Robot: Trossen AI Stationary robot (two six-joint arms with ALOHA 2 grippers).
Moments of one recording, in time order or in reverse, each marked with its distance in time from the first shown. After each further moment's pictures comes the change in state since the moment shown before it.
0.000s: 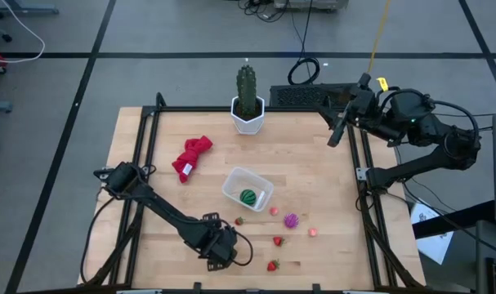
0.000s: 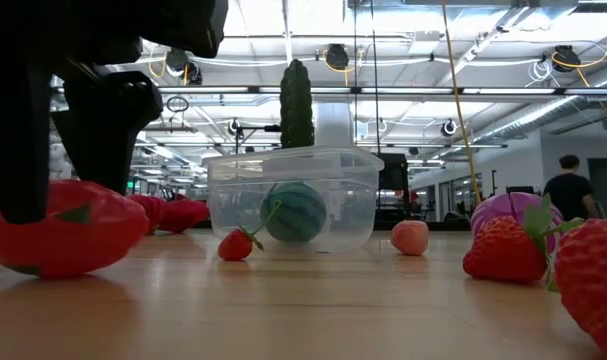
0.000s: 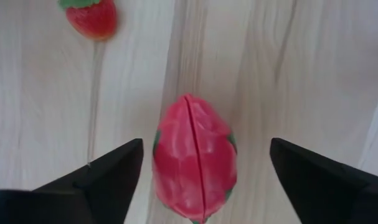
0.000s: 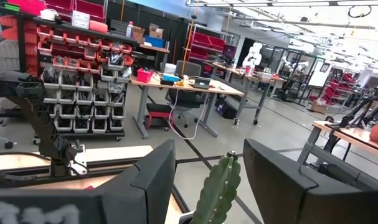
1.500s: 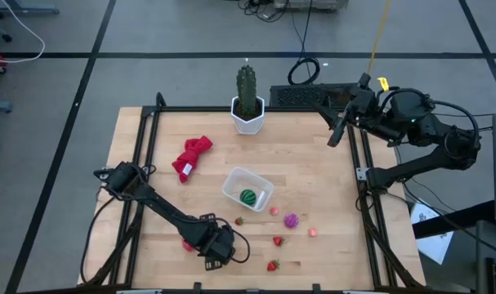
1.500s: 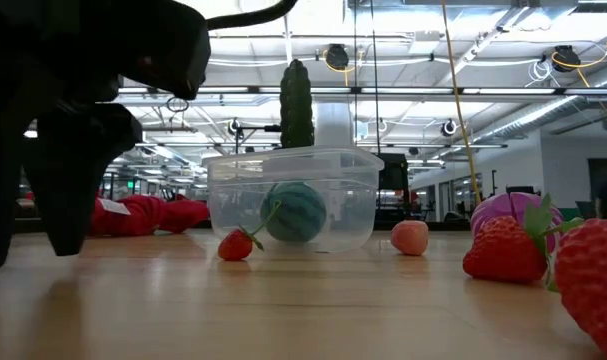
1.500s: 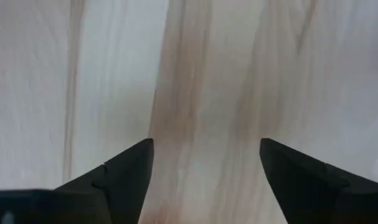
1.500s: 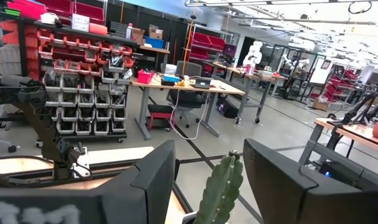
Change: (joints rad) left arm 0.010 0.001 -0.075 0.047 0.079 -0.039; right arm 0.000 0.000 0.000 0.000 0.000 0.022
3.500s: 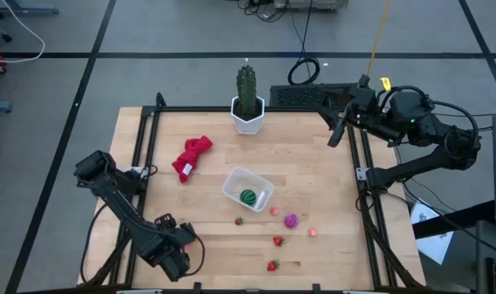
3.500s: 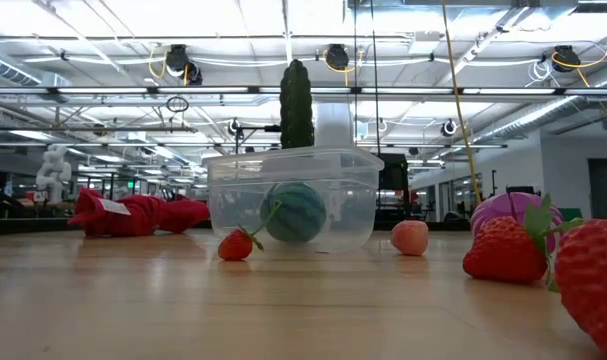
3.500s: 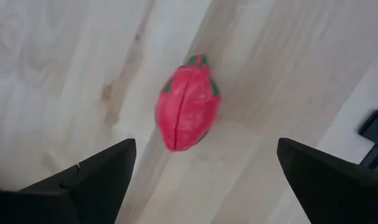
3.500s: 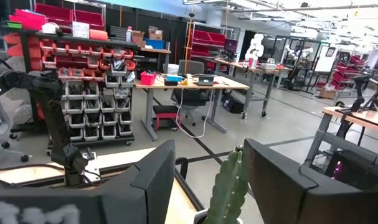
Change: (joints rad) left arm -0.272 -0.271 -0.084 -0.322 -0.081 -0.511; right arm 0.000 0.000 0.000 -0.011 -0.001 0.082
